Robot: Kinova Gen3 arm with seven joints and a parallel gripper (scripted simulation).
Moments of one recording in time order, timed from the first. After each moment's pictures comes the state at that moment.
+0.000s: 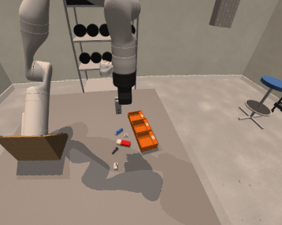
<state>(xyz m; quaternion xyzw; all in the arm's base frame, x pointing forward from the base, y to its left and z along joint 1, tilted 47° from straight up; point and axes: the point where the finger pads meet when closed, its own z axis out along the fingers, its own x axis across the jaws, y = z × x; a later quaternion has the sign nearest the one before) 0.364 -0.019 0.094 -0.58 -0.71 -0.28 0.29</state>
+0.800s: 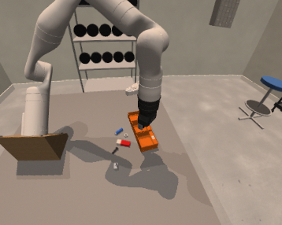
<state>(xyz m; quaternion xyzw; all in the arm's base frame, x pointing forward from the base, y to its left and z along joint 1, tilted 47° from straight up) 0.451 0.037 0.027 -0.82 -0.42 -0.15 0.37</state>
